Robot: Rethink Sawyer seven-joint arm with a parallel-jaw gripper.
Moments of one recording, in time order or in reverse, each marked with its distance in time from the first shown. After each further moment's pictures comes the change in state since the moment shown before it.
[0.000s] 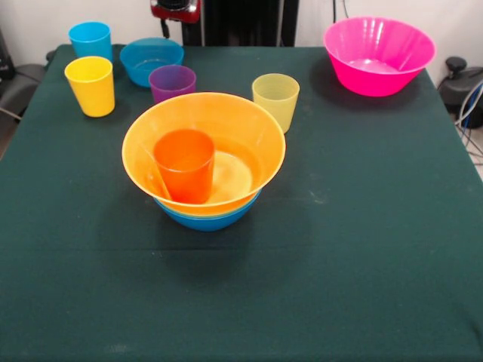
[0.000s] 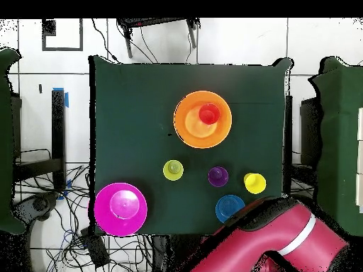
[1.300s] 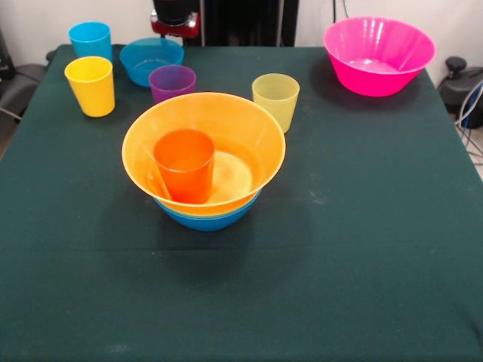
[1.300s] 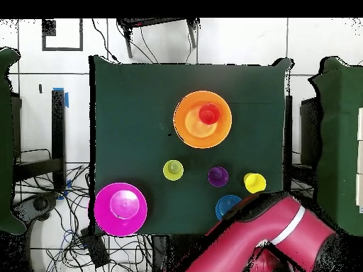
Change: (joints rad) arm 0.000 0.107 -0.010 -0.084 -0.003 -0.060 0.000
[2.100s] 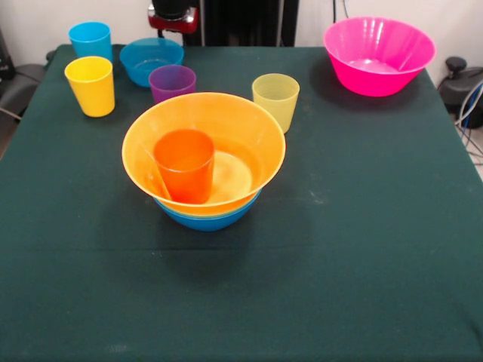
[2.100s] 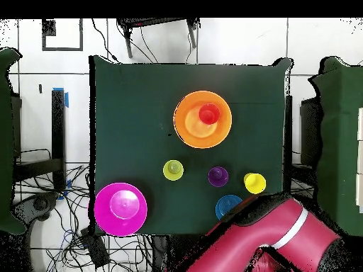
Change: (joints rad) arm 0.015 -0.069 0.000 0.040 0.000 0.000 0.000
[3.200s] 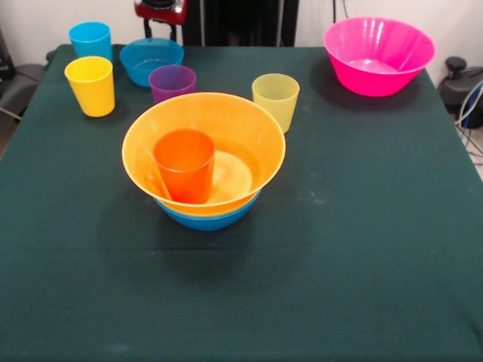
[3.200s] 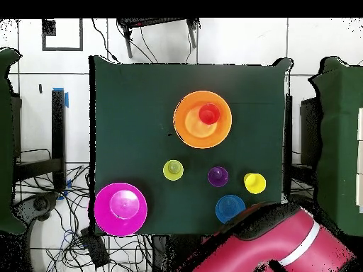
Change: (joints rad) arm 0.009 -0.141 0.002 0.044 0.000 0.056 0.000
